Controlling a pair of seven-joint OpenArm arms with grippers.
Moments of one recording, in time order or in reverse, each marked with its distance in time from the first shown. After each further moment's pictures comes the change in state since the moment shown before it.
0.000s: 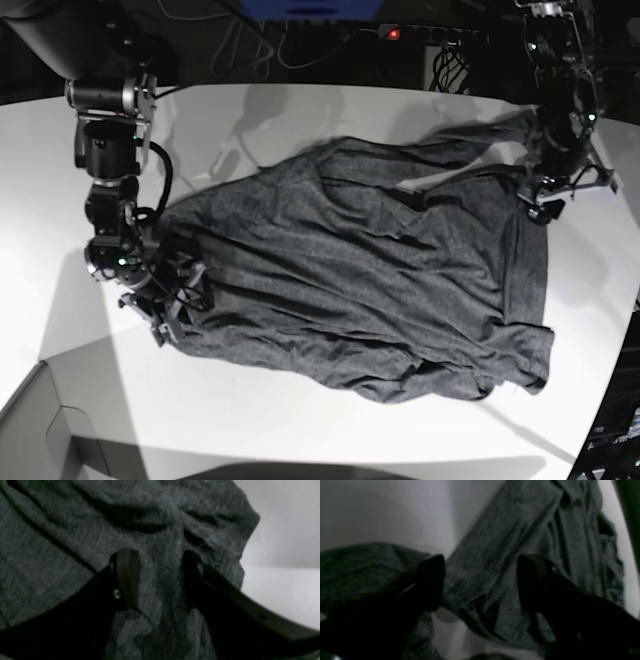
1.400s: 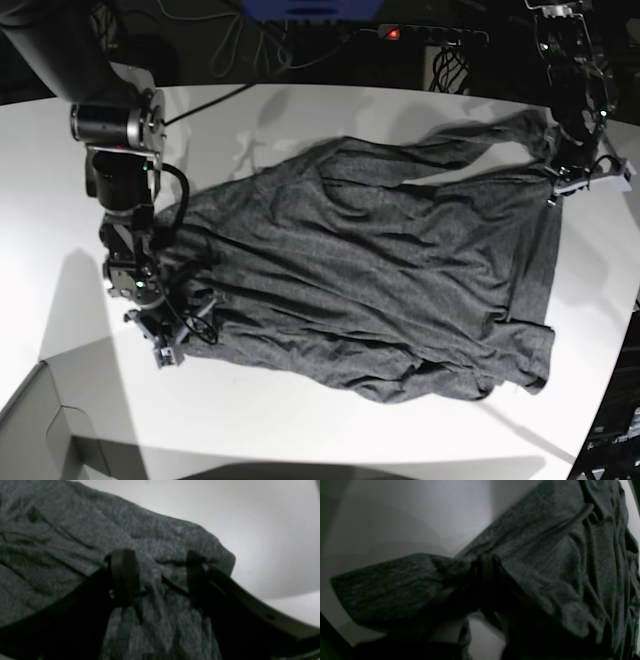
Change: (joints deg) left arm 0.1 -1.5 -4.6 -3.1 -0.2 0.0 0.5; right arm 7.1 -2.2 0.1 -12.5 0.0 -10.6 8.6
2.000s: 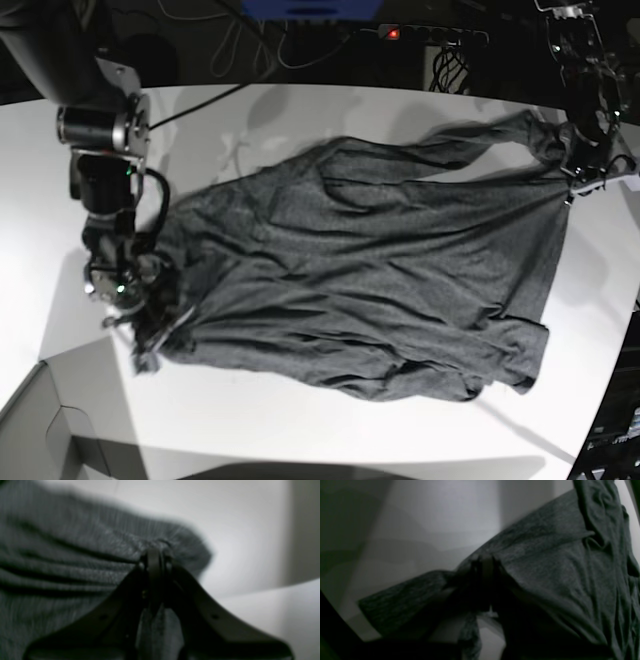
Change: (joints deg) left arm 0.1 -1.5 -2.3 -0.1 -0.1 0.0 0.1; right arm 1.7 3.2 0.6 -0.1 0.2 -3.7 3.1
